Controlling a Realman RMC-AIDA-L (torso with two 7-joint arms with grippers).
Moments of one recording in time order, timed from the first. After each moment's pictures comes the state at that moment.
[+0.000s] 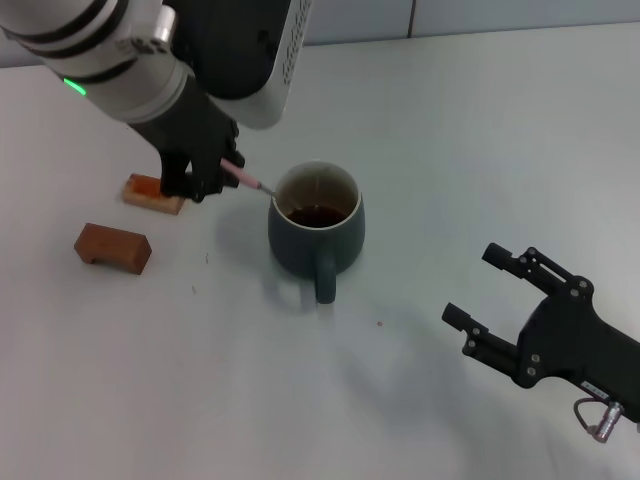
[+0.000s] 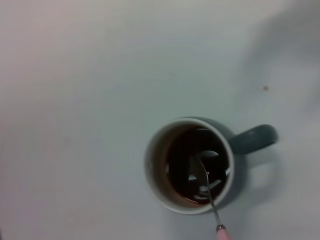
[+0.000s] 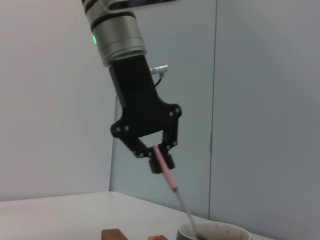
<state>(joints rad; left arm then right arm) -0.83 -2.08 1.50 1.56 2.70 1.78 -1.83 0.28 2.08 -0.19 -0.06 -2.08 -1.67 0.31</state>
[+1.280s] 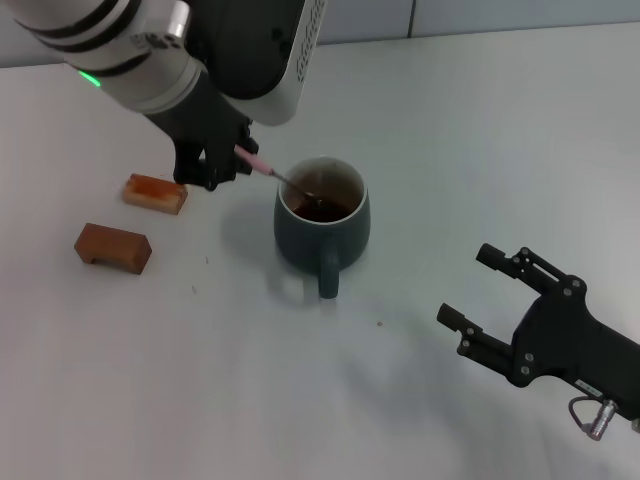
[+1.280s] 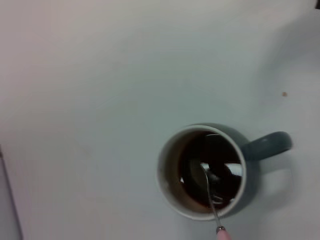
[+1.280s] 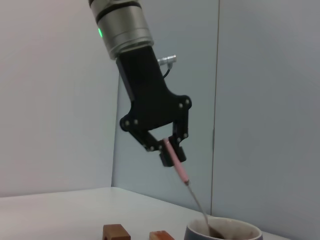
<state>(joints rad) -0.84 -2.08 1.52 1.57 2.70 1.73 -1.82 0.29 2.08 -0.20 -0.05 -2.08 -1.65 0.31</state>
